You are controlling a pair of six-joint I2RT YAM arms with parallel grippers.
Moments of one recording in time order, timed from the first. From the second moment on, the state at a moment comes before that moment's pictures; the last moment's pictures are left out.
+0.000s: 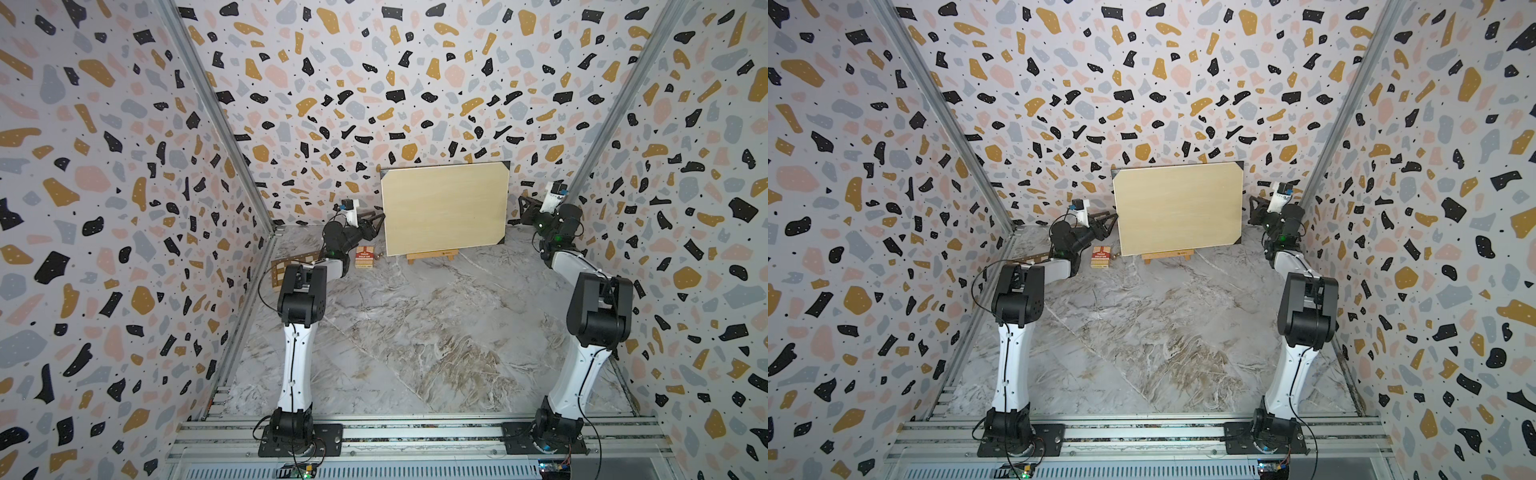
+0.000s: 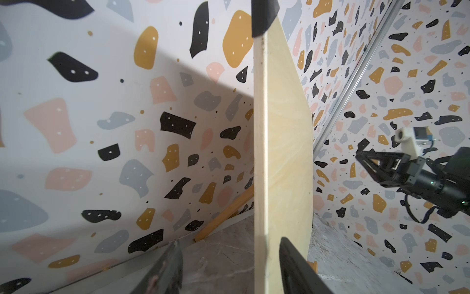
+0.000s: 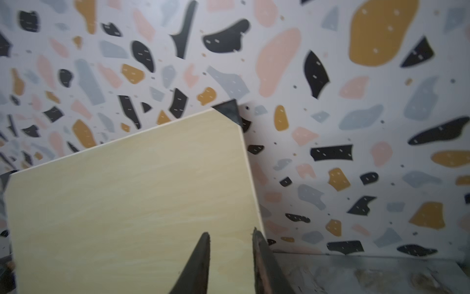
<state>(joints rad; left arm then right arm) -0.12 2.44 1.69 0.96 0.67 -0.51 -0.15 2.10 1.58 0.49 -0.42 0.36</state>
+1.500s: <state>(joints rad) -0.11 2.31 1.51 0.84 0.61 -0.53 -0.13 2.49 1.92 0.14 -0.74 0.39</state>
